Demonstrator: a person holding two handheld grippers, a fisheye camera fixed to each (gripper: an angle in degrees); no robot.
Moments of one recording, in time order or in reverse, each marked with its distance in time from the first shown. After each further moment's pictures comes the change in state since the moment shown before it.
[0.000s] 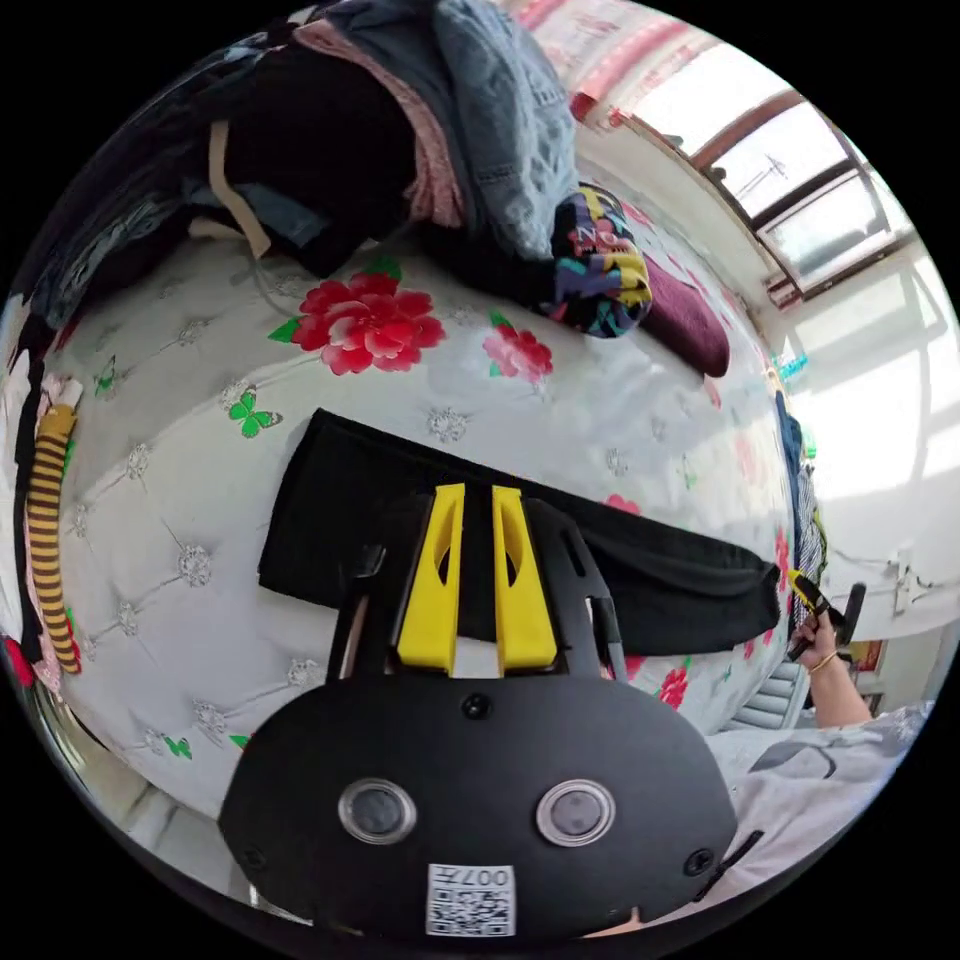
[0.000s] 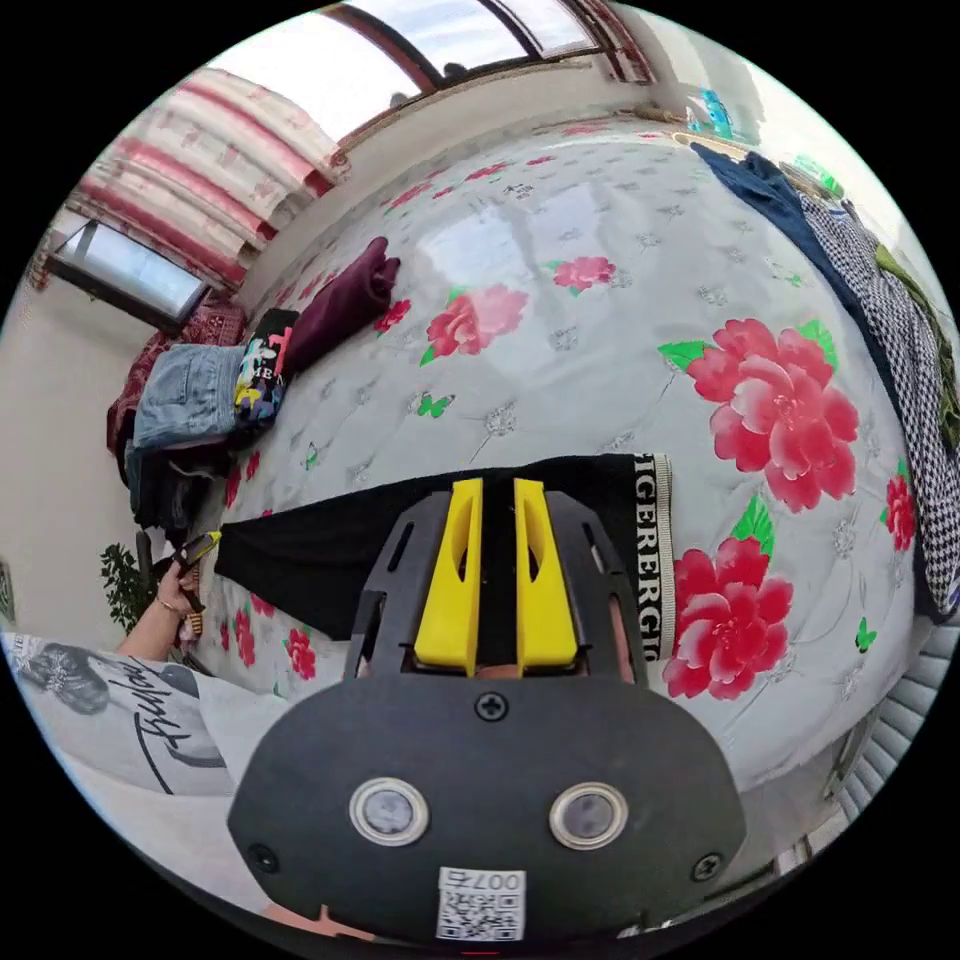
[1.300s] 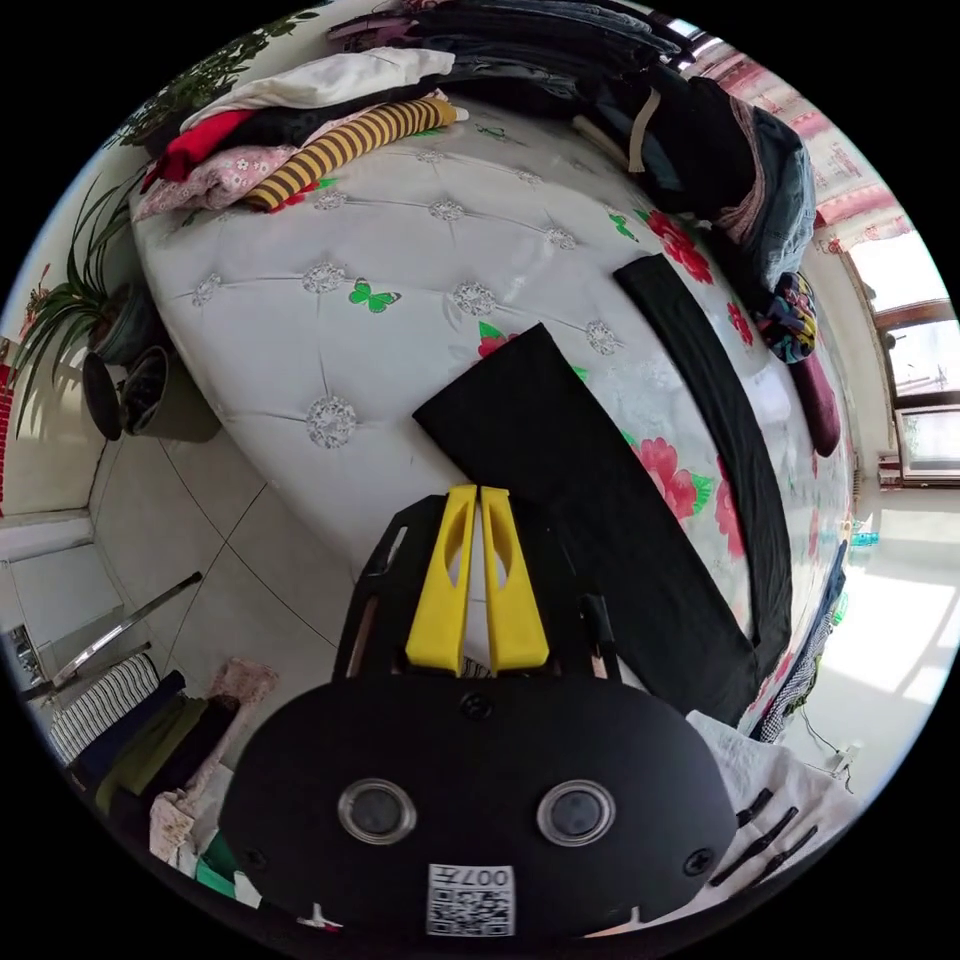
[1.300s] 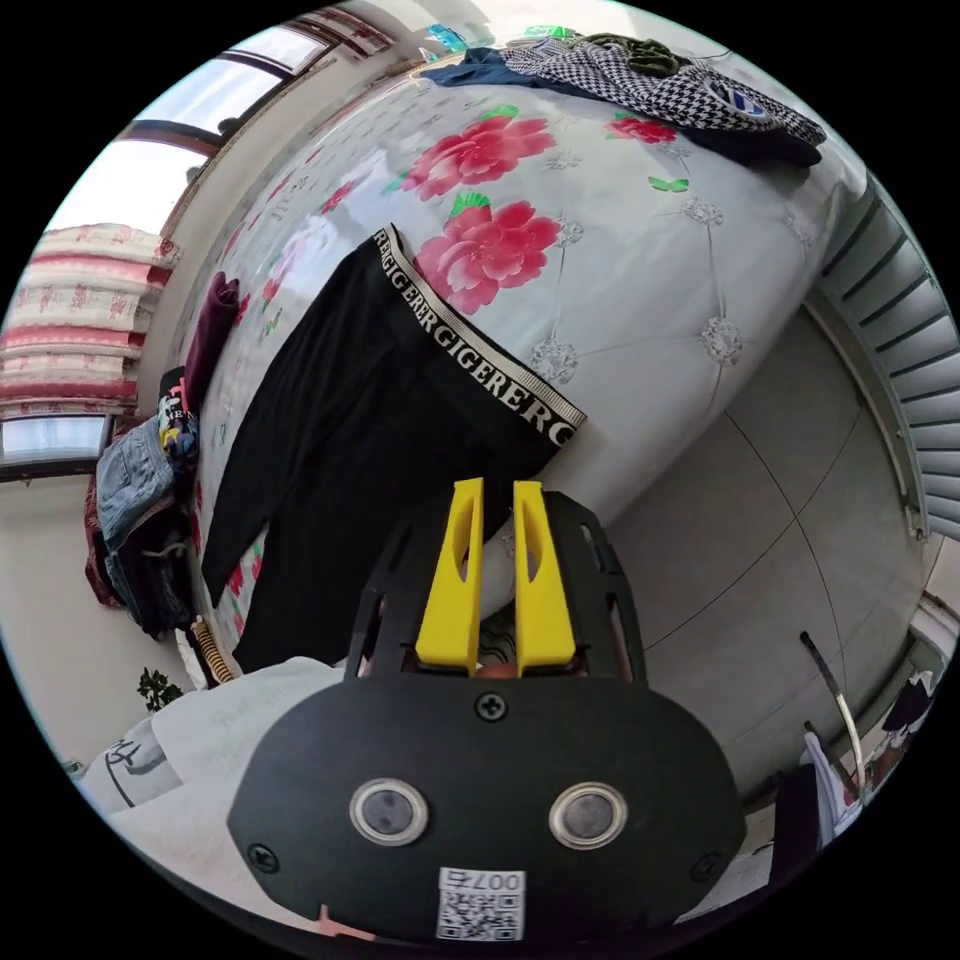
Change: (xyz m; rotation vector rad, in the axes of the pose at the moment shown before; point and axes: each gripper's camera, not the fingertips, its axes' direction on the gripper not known) left arm -0.139 0.216 -0.046 -0.014 -0.143 -0.629; right arm 0.122 0.224 -0.079 -0.031 0.074 0.552
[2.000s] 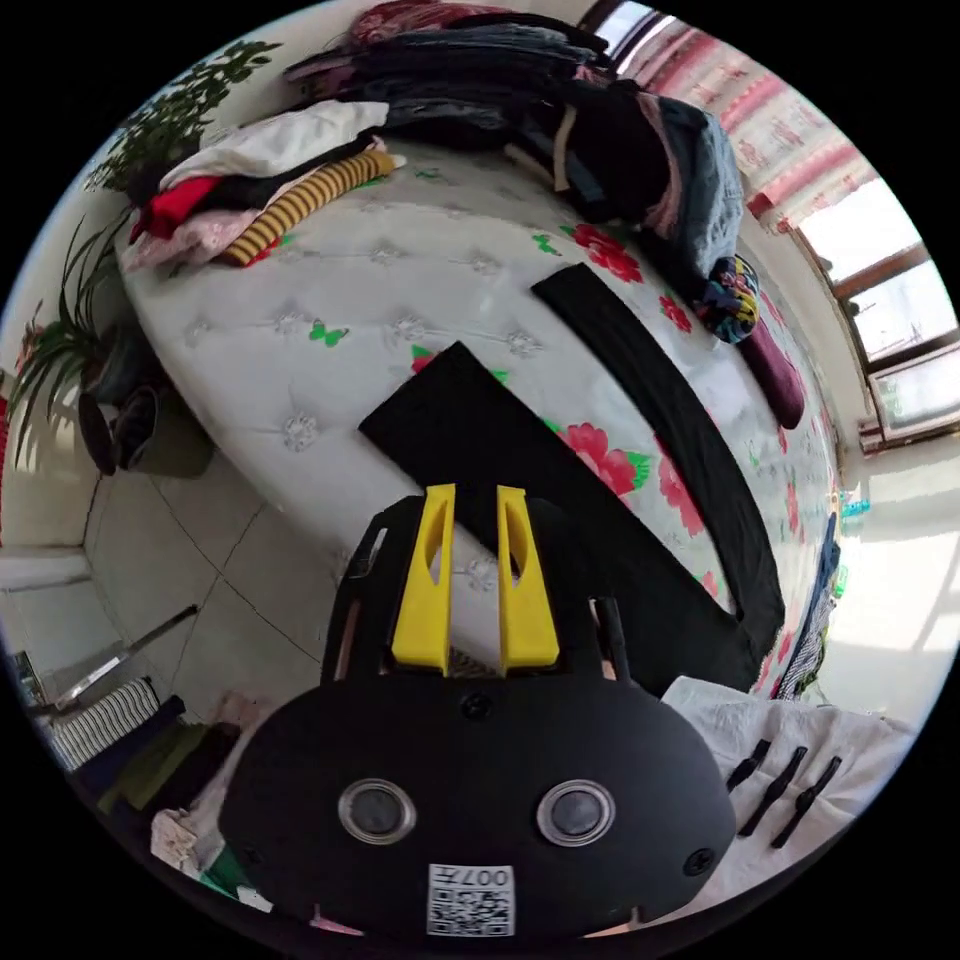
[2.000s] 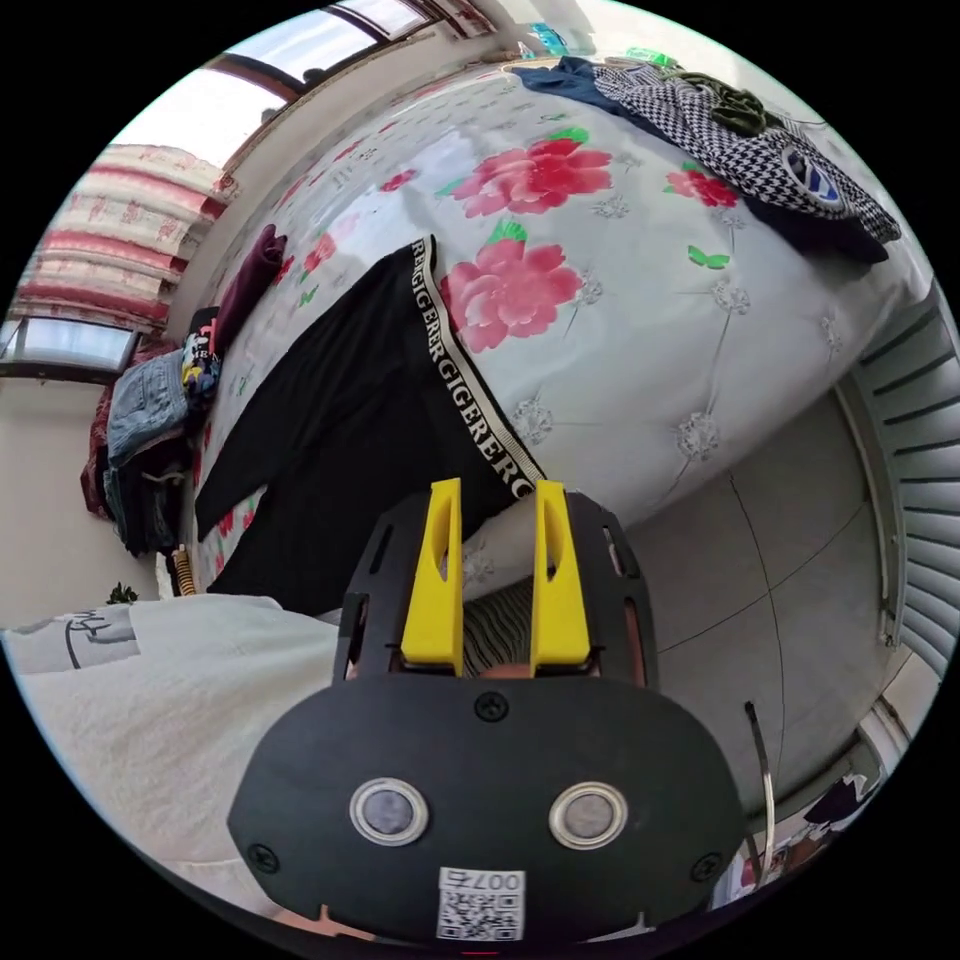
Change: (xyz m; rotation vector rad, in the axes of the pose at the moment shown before) left arm 0.017 0.051 0.032 0.083 0.030 0.052; right arm -0.017 -0.027 0.002 -0.033 -0.001 -0.218
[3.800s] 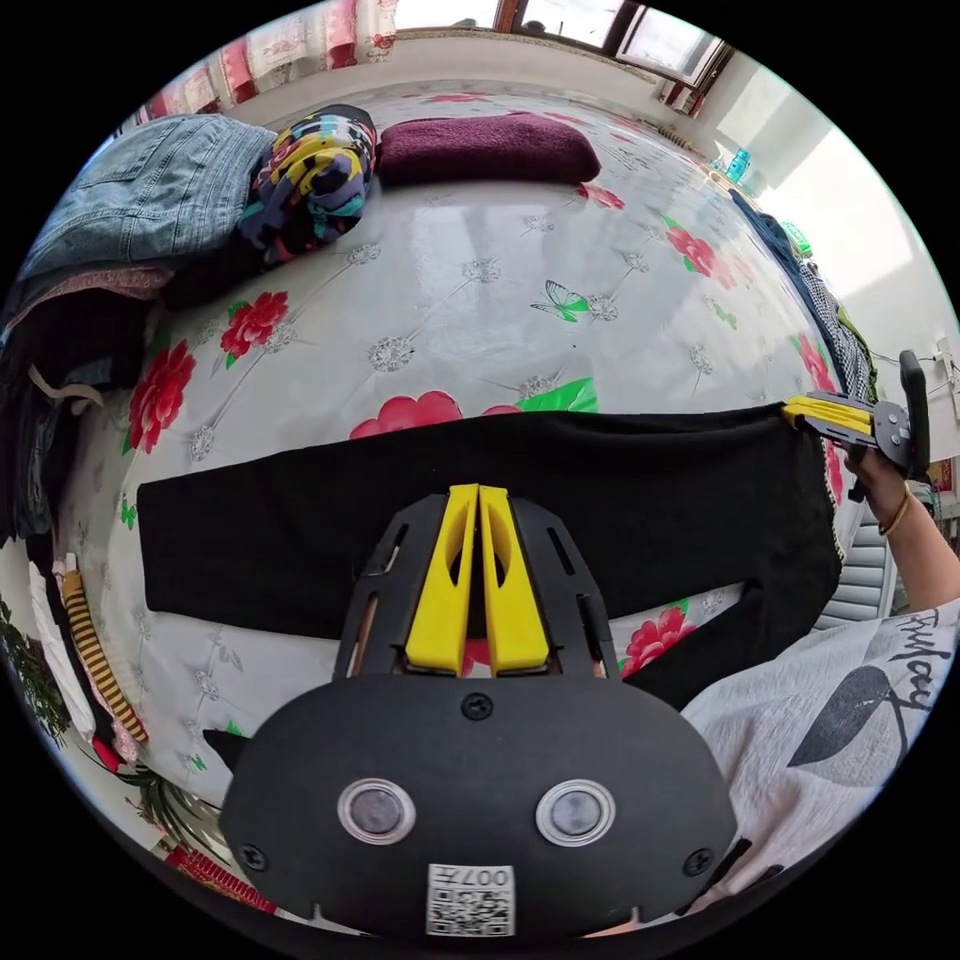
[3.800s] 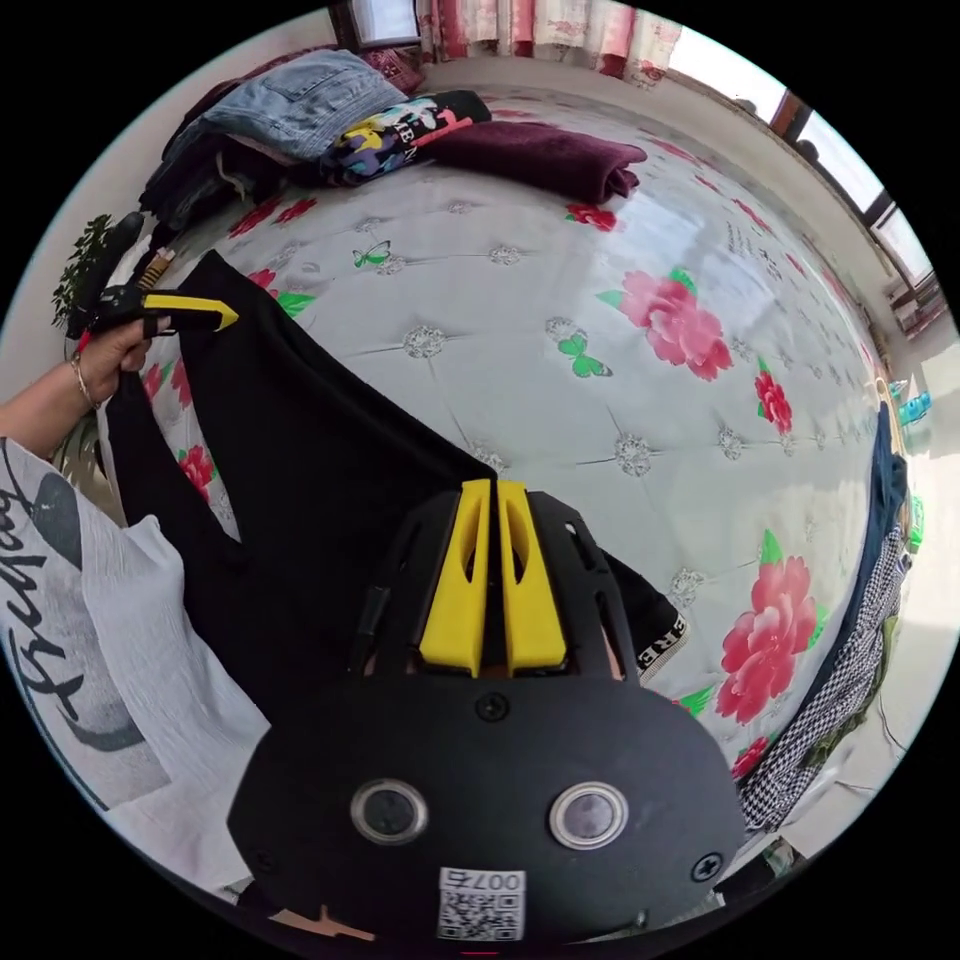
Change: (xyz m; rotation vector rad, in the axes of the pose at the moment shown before) left arm 0.257 0.017 0.266 -0.146 -0.087 0.980; right arm -0.351 -0.149 0.219 -0.111 0.276 -0.994
